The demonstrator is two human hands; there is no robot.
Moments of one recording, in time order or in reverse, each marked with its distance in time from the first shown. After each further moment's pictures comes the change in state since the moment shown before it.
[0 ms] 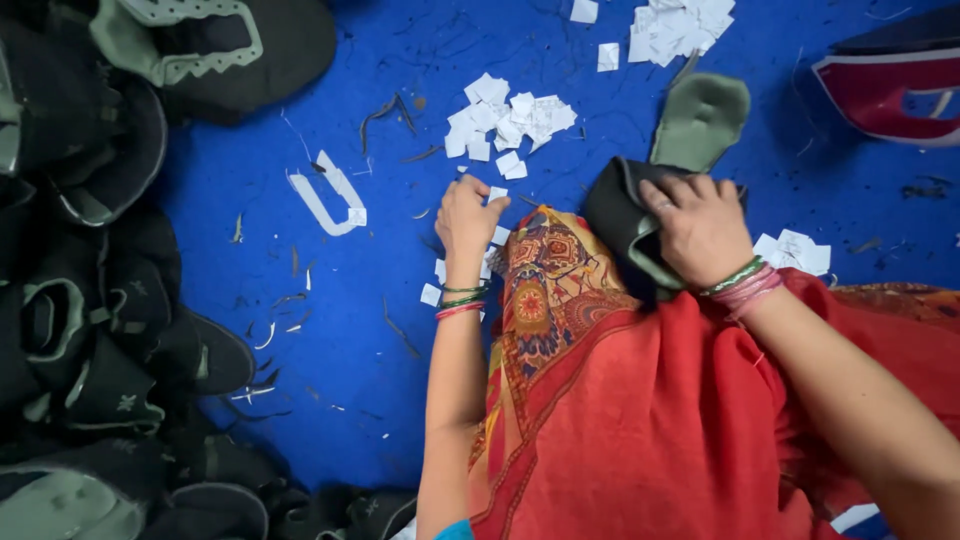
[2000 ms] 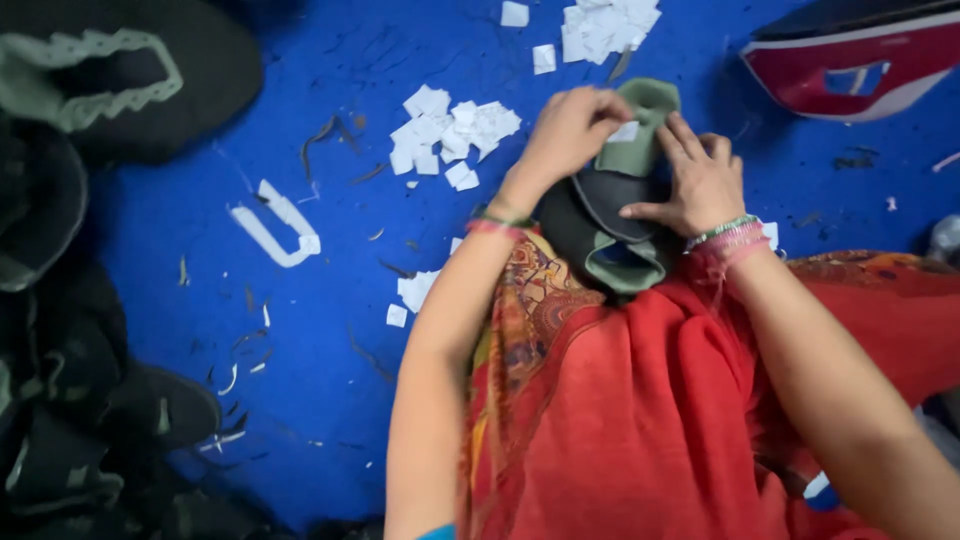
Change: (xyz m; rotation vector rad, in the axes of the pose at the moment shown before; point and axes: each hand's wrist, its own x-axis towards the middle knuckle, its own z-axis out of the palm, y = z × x) left_hand 0.042 0.170 0.087 -0.382 -0.407 0.833; right_hand 0.000 0.065 0.022 0.108 -0.169 0.412
